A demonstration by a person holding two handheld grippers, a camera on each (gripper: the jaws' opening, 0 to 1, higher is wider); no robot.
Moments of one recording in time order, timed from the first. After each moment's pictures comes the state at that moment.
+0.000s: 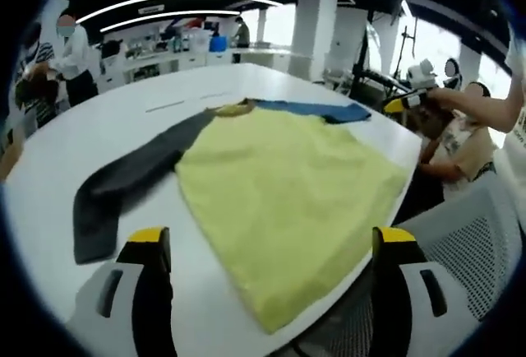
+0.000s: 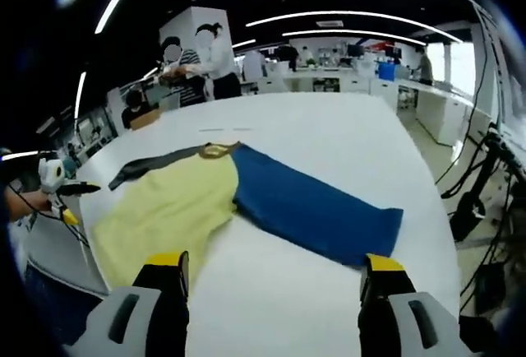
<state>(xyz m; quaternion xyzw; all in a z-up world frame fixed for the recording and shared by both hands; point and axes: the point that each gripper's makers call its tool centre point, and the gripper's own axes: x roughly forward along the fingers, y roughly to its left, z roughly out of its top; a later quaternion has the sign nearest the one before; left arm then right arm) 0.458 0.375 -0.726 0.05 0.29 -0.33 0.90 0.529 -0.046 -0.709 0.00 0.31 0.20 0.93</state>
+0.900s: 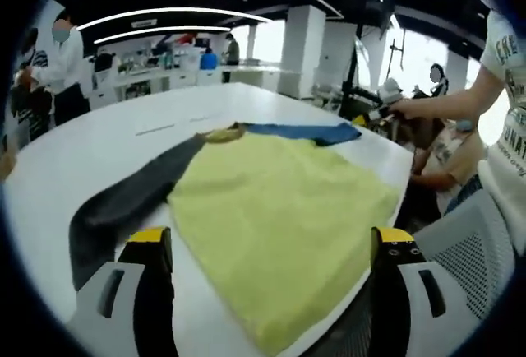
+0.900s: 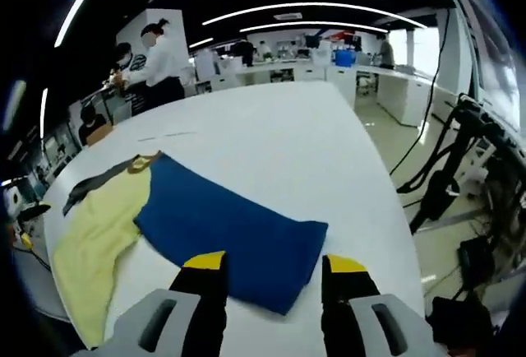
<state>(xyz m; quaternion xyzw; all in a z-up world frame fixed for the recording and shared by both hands) 0.472 0.355 -0.694 0.05 0.23 -0.37 0.90 0.601 -0.140 -0.746 0.04 0.34 0.09 0.93</state>
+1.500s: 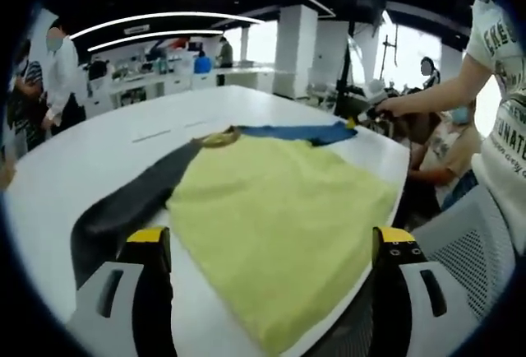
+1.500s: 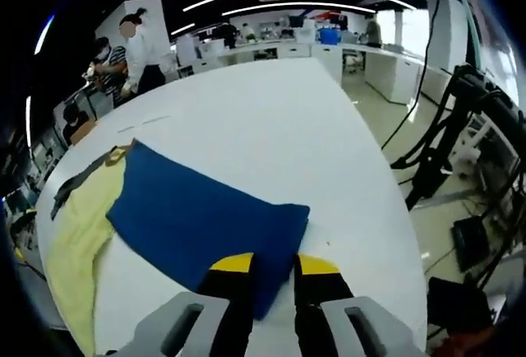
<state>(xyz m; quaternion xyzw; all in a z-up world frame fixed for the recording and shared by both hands) 0.468 0.348 -0.693 0.06 0.25 -0.37 0.89 0.598 -0.143 -0.767 0.04 0.40 0.06 0.91</state>
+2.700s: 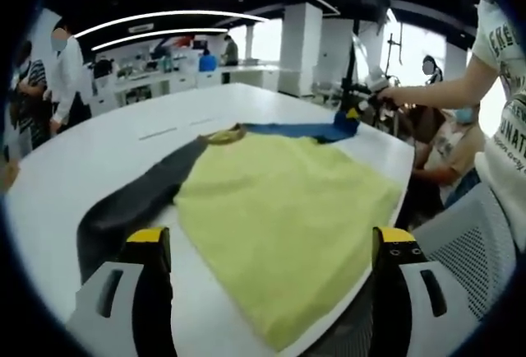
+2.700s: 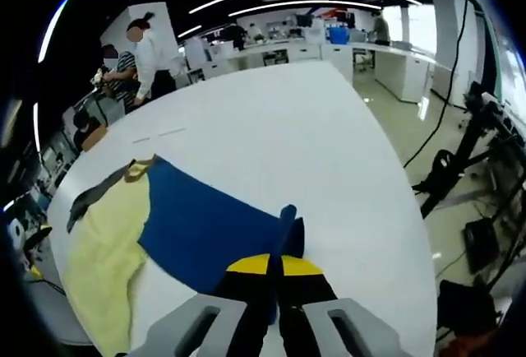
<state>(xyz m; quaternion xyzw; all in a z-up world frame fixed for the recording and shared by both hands) 0.470 0.361 -0.695 0.06 0.25 -0.36 0.90 0.633 -0.130 -0.743 0.06 0.39 0.09 0.91</state>
